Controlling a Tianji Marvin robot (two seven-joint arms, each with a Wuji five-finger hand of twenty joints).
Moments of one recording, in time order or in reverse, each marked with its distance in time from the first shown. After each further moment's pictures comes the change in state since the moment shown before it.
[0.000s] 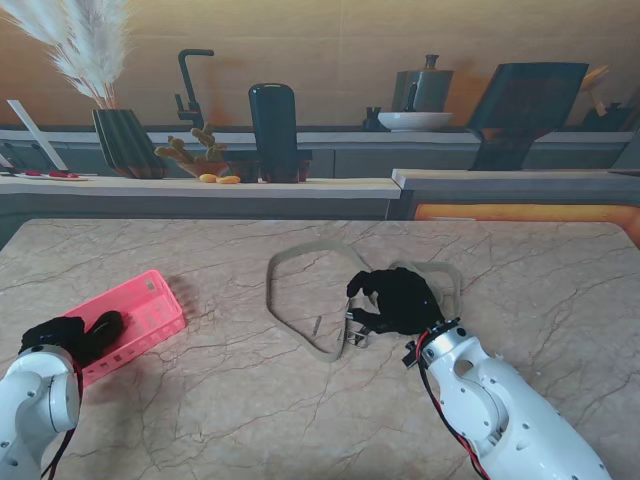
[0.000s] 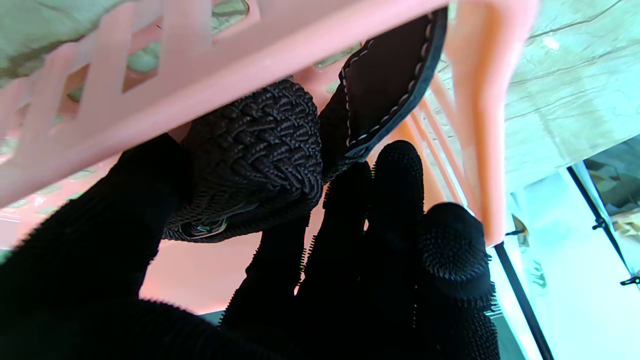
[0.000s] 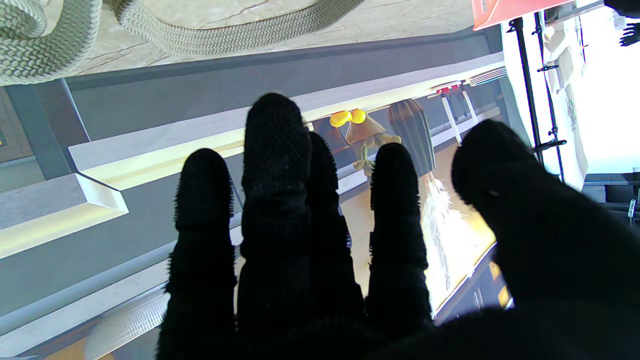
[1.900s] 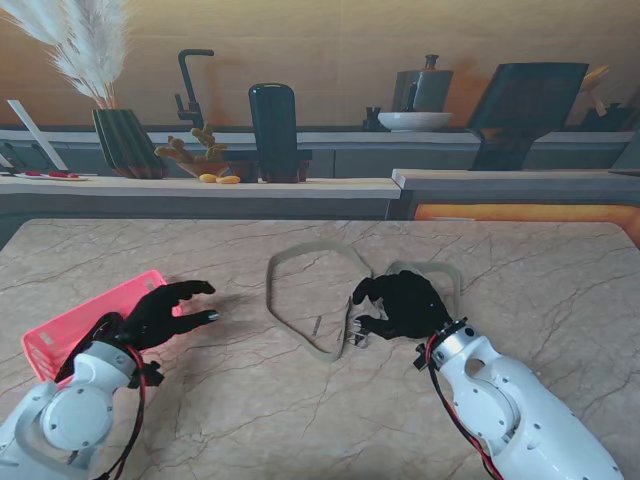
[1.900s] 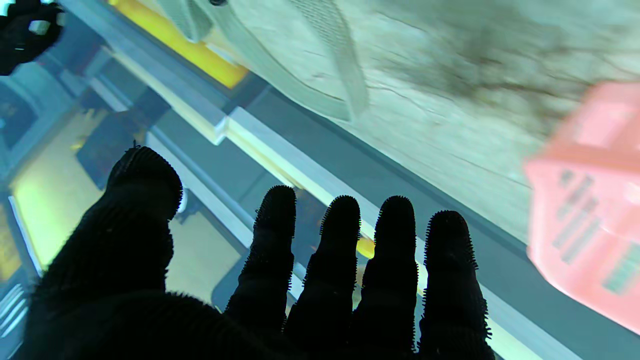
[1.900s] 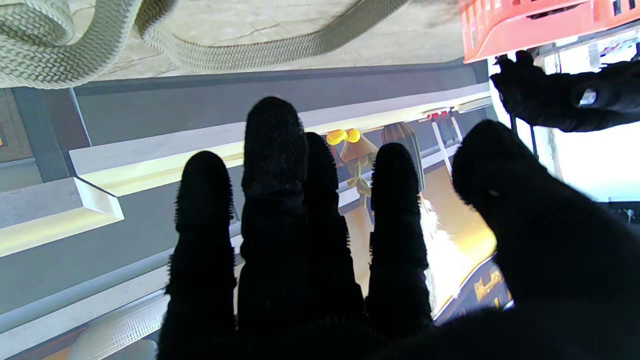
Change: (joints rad) left arm 0.016 -0.055 0.099 -0.073 -0.708 -0.660 0.251; right arm -0.018 0.013 0.055 -0.001 -0.049 -0.080 0.058; left_hand 0.062 0.182 -0.344 0.050 -0.124 -0.118 -0.212 0.028 -0.228 -0.051 -0.260 -0.009 -0.362 -0.022 -0.592 -0.181 -0.420 -0.025 -0.773 -0.159; right_hand 0.000 0.000 0.000 0.000 0.000 0.000 0.002 -0.010 0.000 0.000 0.002 0.000 -0.047 0.012 -0.013 -0.013 -0.024 0.000 0.000 0.000
